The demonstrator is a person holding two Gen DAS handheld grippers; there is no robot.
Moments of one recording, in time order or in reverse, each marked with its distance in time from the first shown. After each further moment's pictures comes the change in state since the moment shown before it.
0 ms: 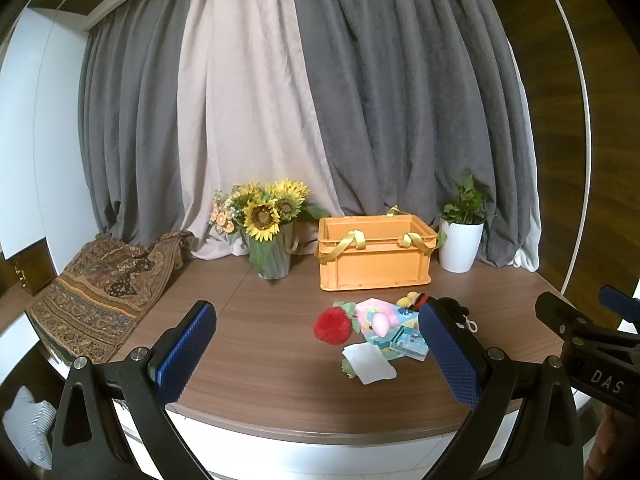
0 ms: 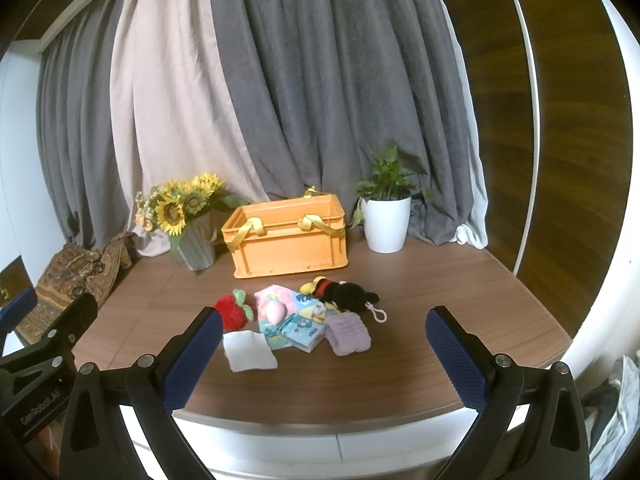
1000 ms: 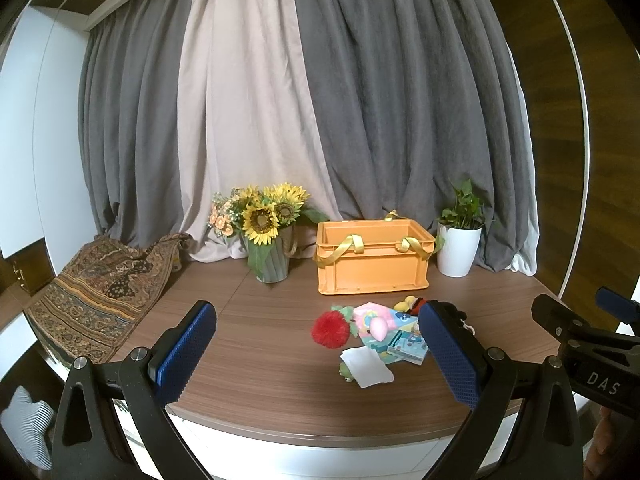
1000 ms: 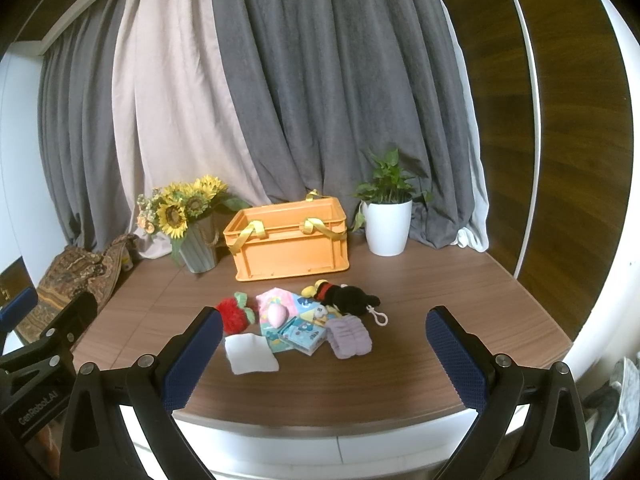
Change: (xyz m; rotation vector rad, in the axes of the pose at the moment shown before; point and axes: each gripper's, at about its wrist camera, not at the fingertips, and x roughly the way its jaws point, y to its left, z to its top) left arm 0.001 -0.003 -0.001 -0.004 -0.009 -0.002; right arm 0.000 -0.001 0.001 0.005 -0.009 0.003
